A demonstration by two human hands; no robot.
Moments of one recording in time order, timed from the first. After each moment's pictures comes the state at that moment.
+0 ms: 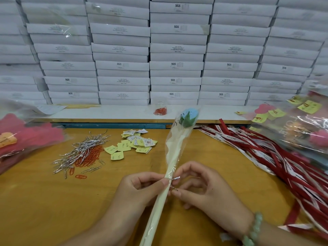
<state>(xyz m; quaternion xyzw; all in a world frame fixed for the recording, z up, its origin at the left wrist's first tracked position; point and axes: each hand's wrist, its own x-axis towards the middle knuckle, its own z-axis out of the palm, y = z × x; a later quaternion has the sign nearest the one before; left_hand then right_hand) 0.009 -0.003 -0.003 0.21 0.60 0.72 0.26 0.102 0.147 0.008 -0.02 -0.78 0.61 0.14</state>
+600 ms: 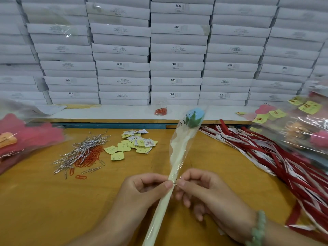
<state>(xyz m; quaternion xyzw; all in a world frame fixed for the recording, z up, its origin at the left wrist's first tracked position) 0.011 -0.003 -0.002 0.23 0.61 0.72 0.25 0.104 0.140 0.017 -0.11 -0.69 0.71 0.06</state>
